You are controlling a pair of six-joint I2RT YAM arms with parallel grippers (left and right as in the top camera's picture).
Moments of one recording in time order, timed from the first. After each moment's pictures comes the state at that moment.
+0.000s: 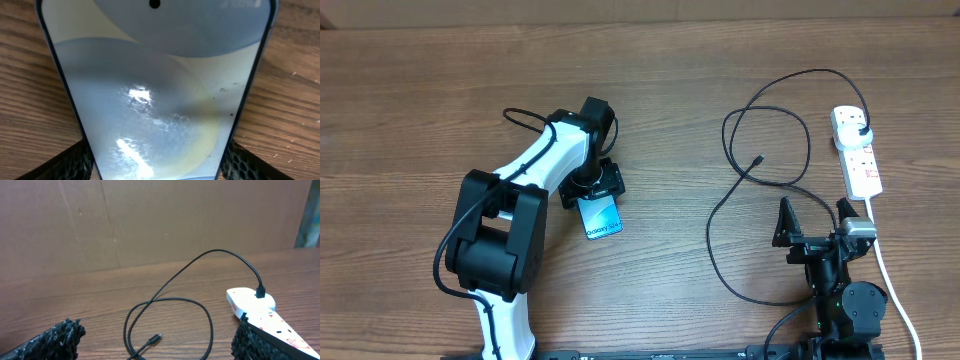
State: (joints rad) left arm -0.33 2.05 1.38 -0.98 0.08 -0.63; right arm -0.03 0.01 0.02 -0.03 -0.05 0.13
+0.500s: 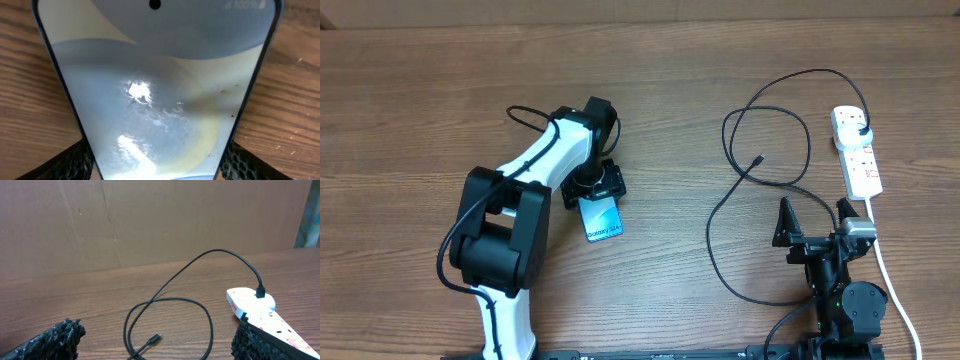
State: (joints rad) left arm -0.34 2.07 1.42 -1.04 0.09 -0.62; right arm -0.03 0.01 0.02 -0.03 -0.05 0.13
